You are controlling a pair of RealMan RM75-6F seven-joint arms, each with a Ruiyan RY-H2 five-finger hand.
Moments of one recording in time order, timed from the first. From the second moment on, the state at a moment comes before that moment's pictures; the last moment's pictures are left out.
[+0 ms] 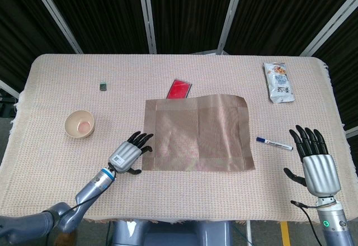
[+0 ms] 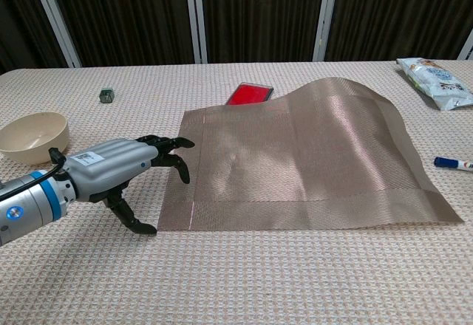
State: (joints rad) left arm -0.62 -1.72 -0.05 -1.24 1.52 0.96 0.13; right arm 0.16 -1.20 0.05 -1.61 -1.57 1.58 -0.15
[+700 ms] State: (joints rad) left arm -0.67 -1.75 -0.06 -1.27 1.44 0.91 0.22; right arm 0.14 -1.18 0.06 -1.62 -1.60 1.59 -0.11
